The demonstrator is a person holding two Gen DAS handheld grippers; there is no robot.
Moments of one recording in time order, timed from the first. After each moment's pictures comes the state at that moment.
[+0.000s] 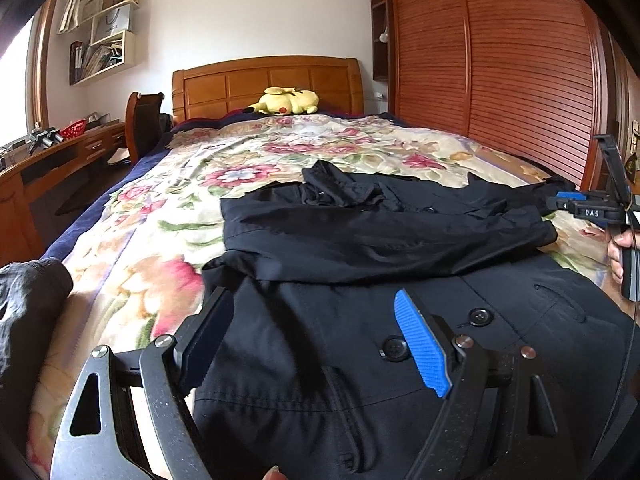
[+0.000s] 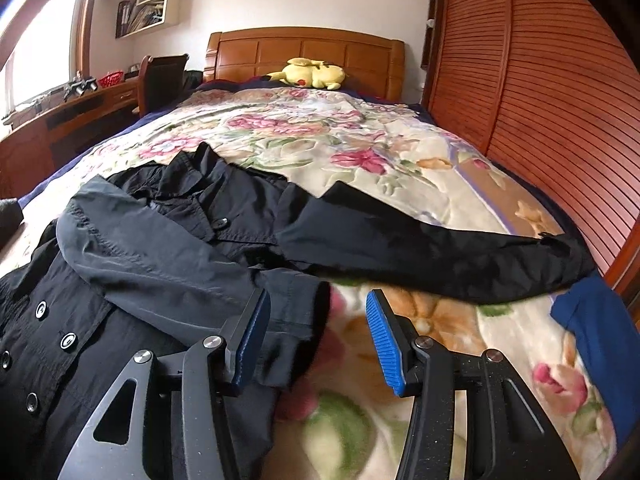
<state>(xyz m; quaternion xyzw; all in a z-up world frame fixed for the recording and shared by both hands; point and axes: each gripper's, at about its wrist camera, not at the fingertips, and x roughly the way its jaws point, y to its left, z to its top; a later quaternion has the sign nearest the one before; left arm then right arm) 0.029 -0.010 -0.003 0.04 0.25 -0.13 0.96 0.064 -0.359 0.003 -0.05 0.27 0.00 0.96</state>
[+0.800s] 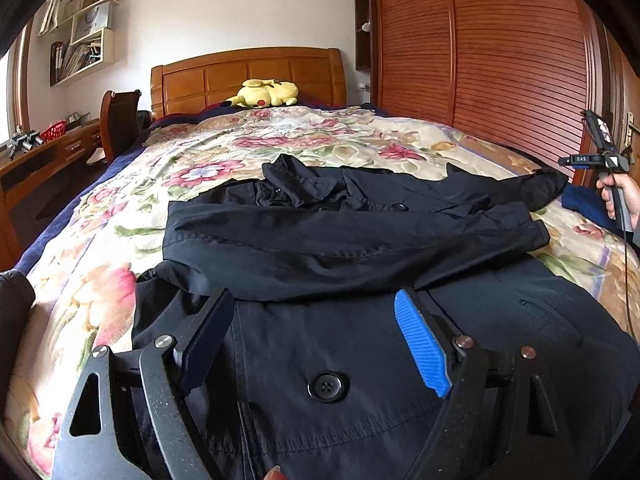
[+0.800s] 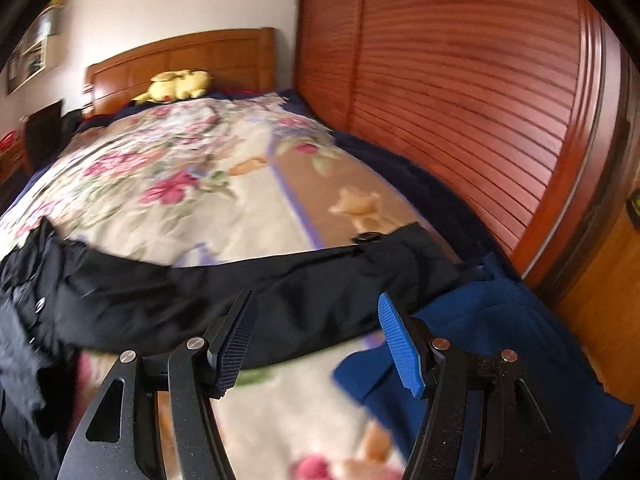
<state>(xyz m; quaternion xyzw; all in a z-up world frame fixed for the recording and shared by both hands) 0.051 -0.064 -0.010 0.04 0.27 -0.15 0.95 0.113 -0.579 0.045 0.02 0.29 -0.17 0.94</state>
